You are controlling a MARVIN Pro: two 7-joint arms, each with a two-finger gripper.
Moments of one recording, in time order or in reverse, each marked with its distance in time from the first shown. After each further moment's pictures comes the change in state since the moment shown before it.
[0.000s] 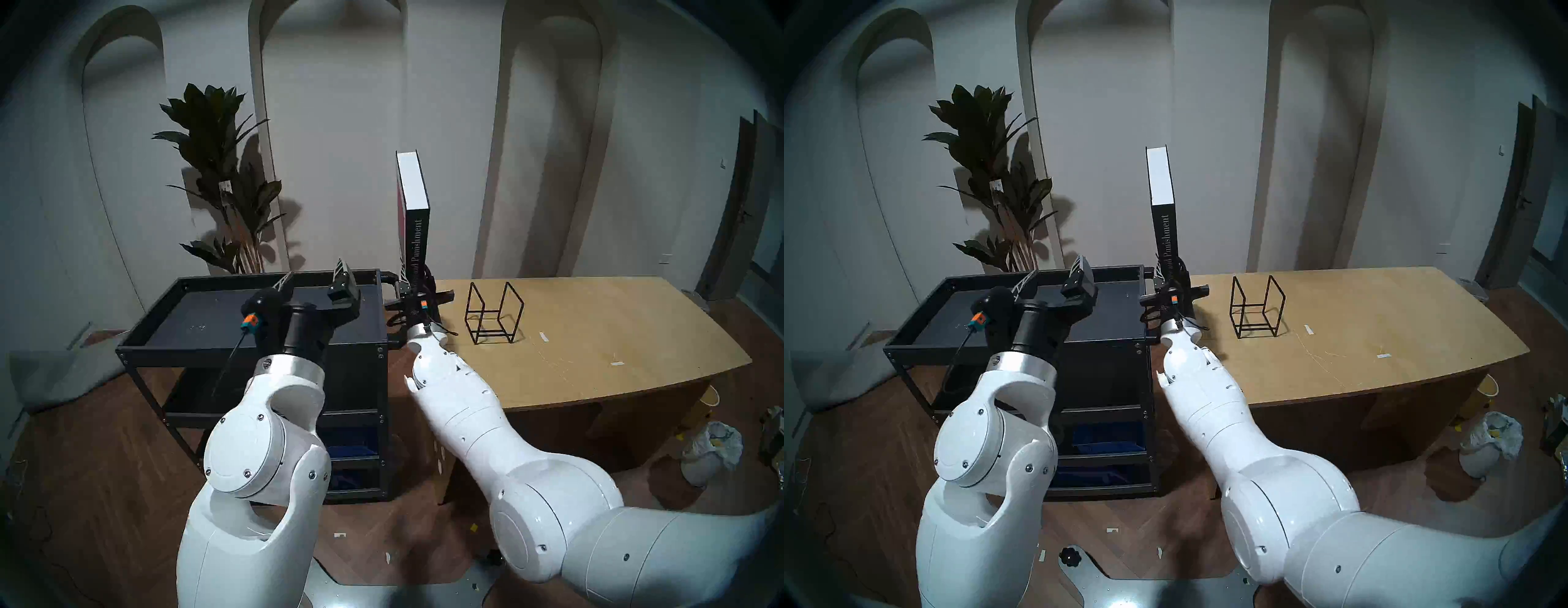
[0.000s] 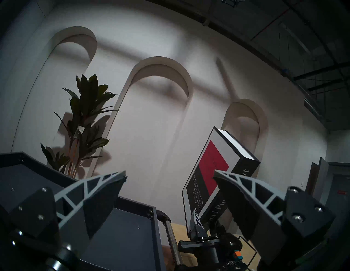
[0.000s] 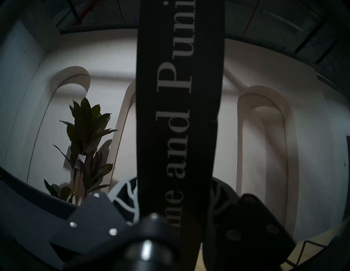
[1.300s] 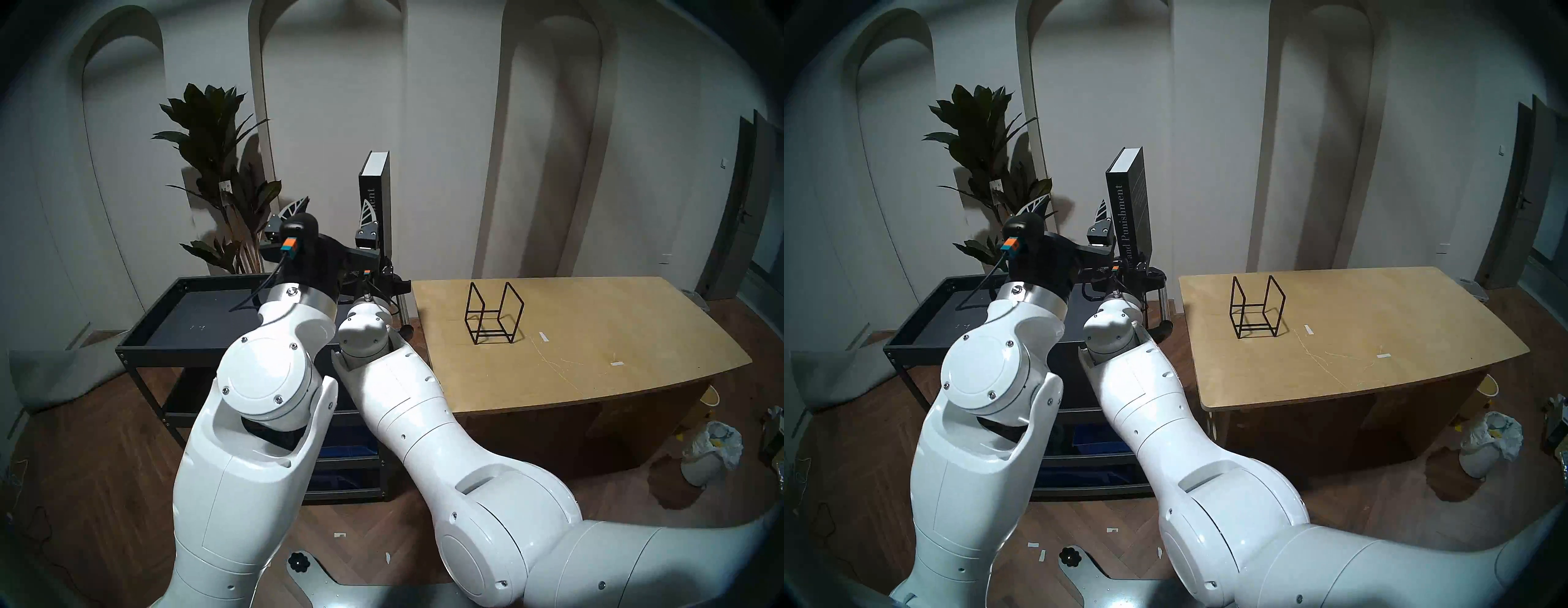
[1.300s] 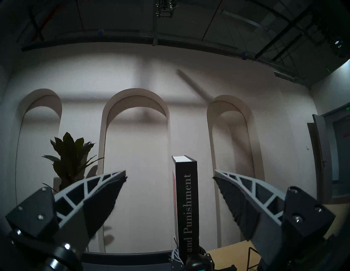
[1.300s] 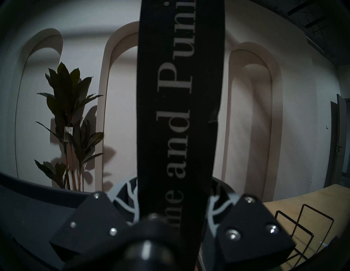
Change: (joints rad) left arm -0.330 0.099 0.032 0.092 0.285 0.176 -0.095; right arm -0.002 -0.184 -0.103 -0.139 0.022 0.580 -0.238
